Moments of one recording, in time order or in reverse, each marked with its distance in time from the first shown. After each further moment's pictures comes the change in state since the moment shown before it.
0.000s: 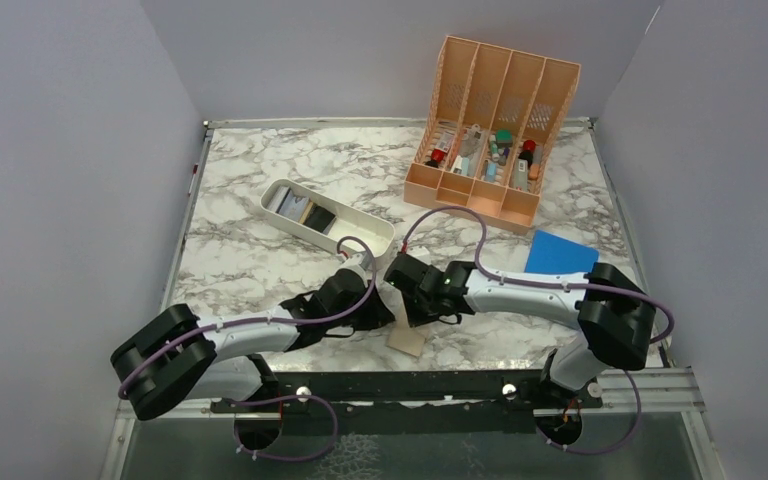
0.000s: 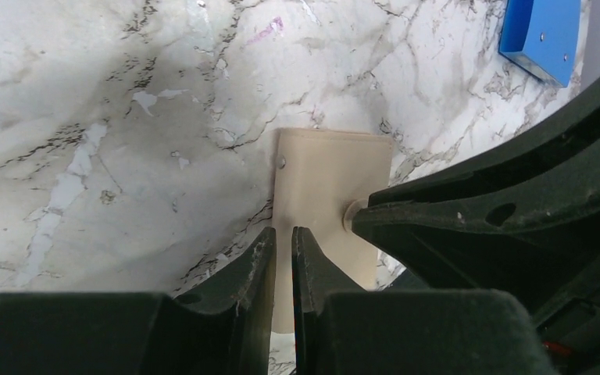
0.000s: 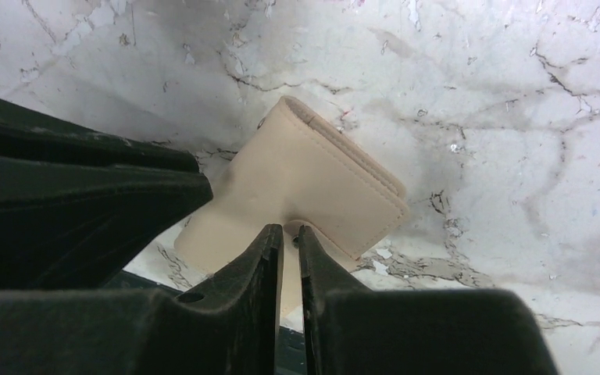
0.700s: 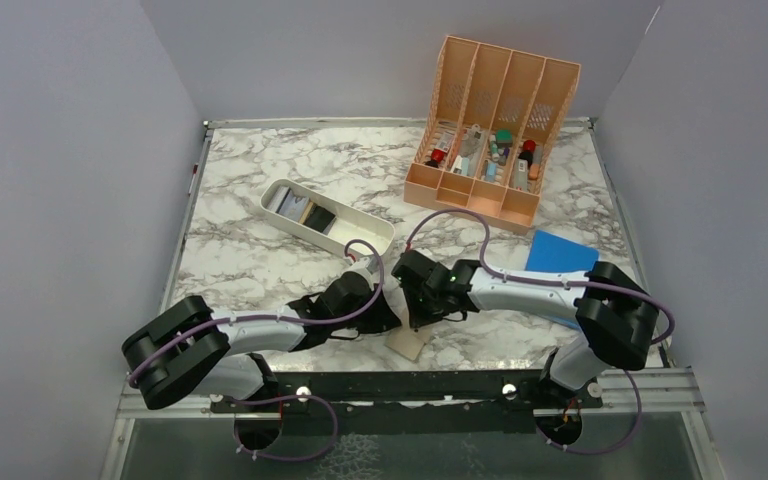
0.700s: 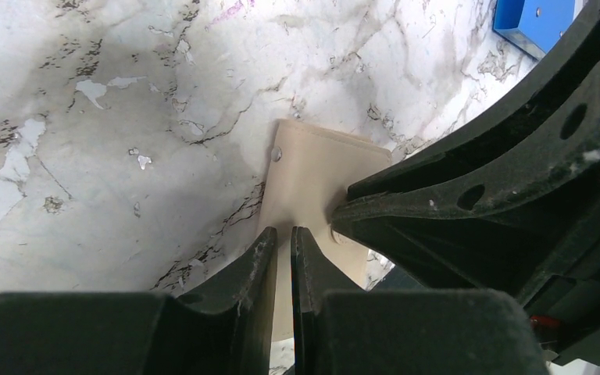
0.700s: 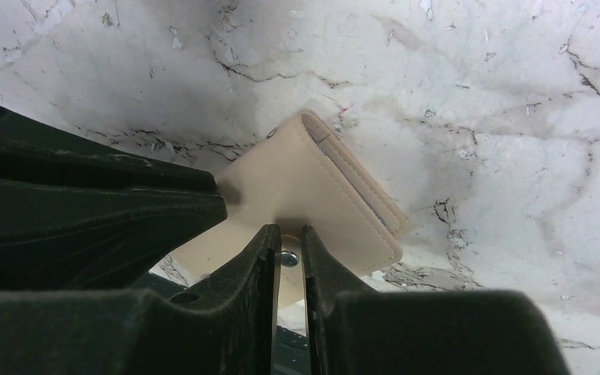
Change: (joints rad) left arm -0.031 0.076 0.000 0.088 0.036 -0.017; right arm -0.053 -0.003 -0.053 0.060 -0.116 -0.047
